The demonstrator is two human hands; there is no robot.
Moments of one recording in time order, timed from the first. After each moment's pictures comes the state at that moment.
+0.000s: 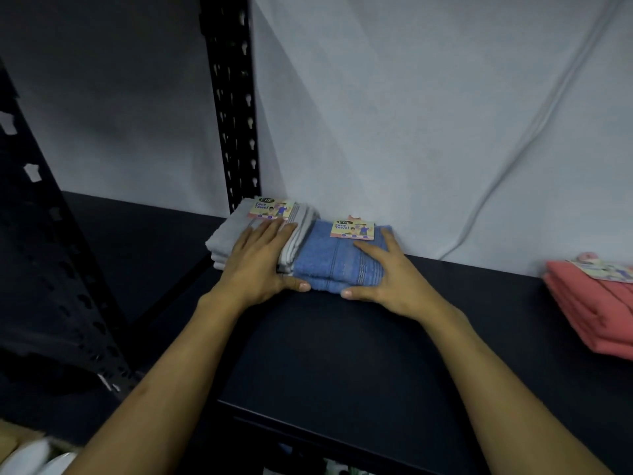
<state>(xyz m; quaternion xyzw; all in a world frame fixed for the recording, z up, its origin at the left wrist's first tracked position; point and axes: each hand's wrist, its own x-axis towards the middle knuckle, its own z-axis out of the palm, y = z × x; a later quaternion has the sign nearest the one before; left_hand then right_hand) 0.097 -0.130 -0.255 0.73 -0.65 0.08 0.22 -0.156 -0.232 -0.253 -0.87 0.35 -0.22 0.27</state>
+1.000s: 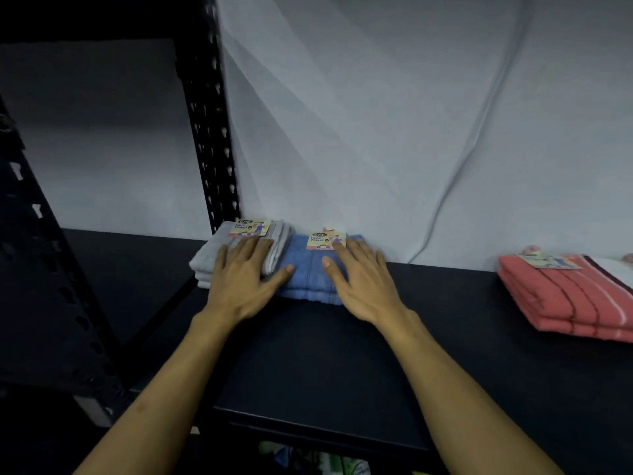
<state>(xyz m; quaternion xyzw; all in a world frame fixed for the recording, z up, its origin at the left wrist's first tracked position) 0.075 -0.114 -0.247 0.74 -0.60 0.12 0.27 -0.148 -0.192 -0.236 -0.87 0.42 -0.24 0.08</state>
